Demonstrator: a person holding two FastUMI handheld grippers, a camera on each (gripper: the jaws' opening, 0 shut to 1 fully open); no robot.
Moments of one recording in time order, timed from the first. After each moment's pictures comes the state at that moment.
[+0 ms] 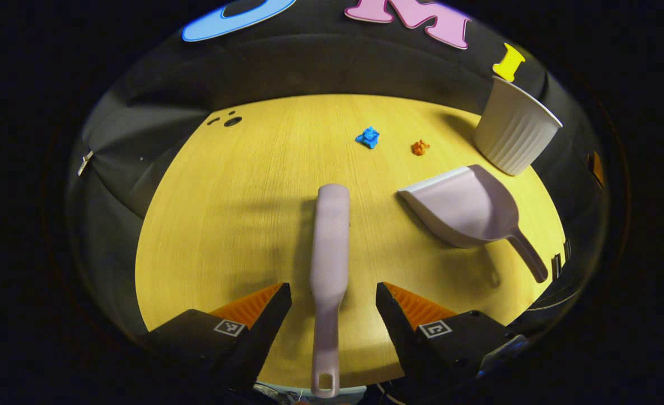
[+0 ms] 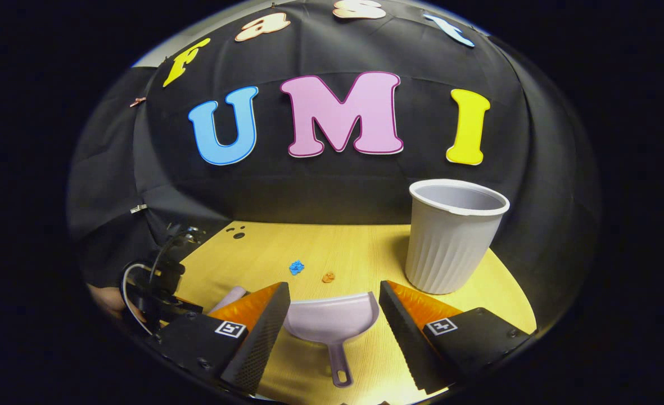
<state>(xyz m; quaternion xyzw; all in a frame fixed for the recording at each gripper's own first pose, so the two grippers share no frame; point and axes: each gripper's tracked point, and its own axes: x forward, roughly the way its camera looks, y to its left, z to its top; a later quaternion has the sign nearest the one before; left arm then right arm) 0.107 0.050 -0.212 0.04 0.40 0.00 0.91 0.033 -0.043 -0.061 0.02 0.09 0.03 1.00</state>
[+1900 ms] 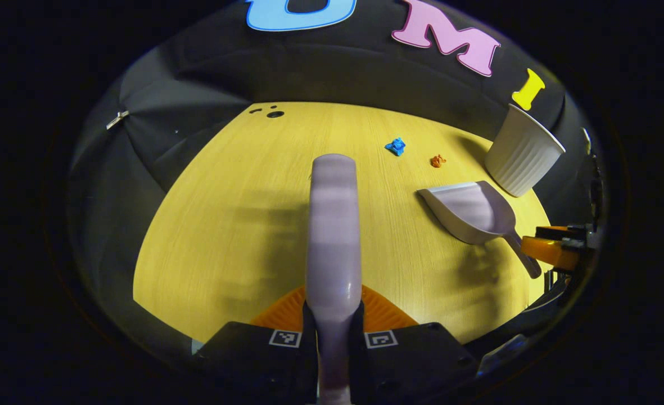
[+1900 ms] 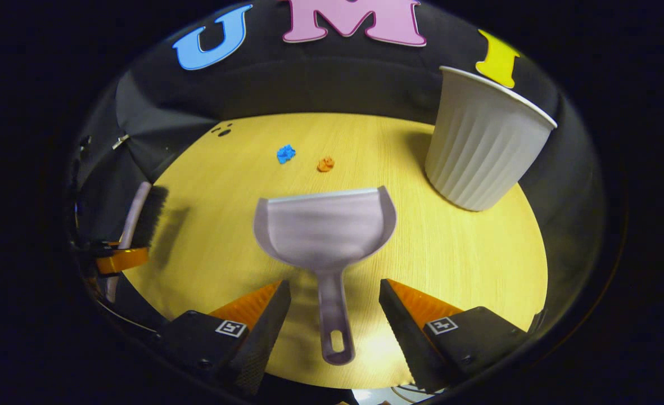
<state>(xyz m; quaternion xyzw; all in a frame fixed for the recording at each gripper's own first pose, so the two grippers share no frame) 0.036 0.090 -0.196 -0.03 0.33 0.04 0.94 0.031 -0.041 -0.229 -0.01 0.37 0.03 0.93</state>
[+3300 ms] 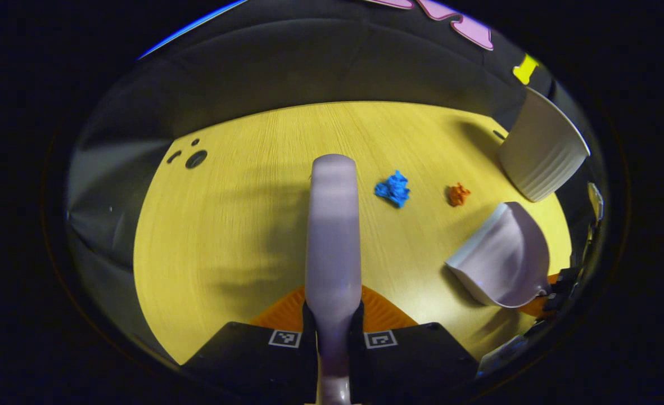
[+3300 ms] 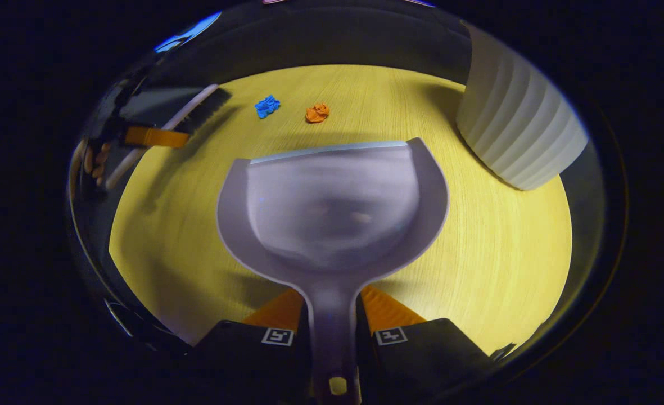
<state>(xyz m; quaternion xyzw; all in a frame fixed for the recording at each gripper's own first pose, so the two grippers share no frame) 0.291 0.080 -0.164 0.11 0.40 -0.05 0.91 0.062 -0.059 -0.281 -0.02 0.47 0.07 0.88</state>
